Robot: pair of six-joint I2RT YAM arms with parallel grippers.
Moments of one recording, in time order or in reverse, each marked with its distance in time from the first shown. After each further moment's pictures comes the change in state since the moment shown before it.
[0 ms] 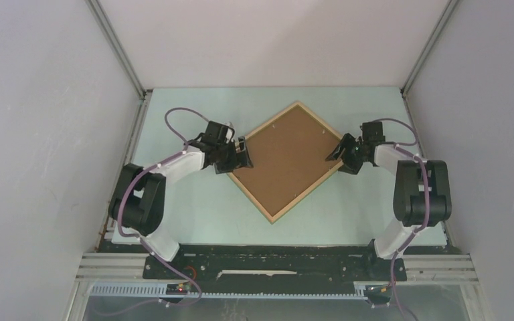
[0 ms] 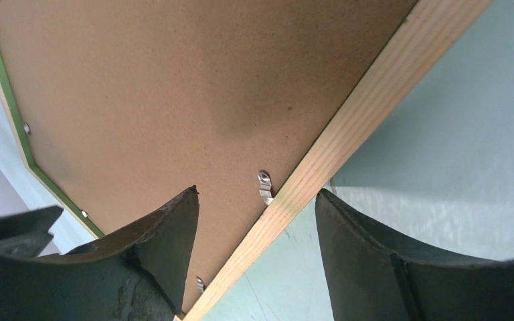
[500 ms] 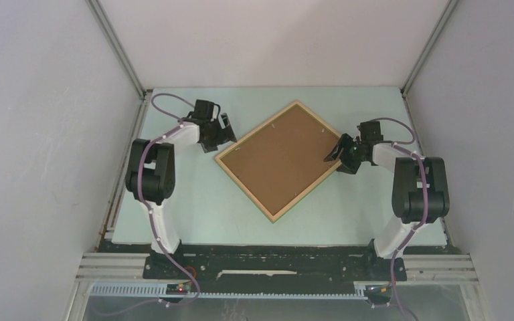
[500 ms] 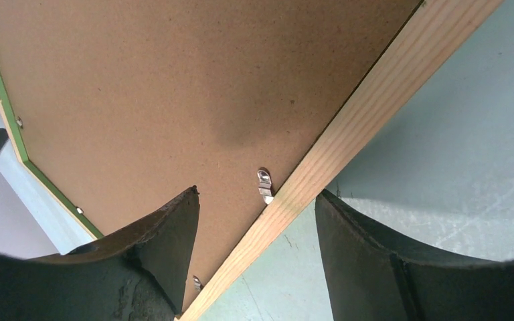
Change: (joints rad) left arm 0.193 0.263 0.344 -0.045 -0.109 -0.008; right arm 0.004 0.064 0.057 0.001 -0.011 -0.023
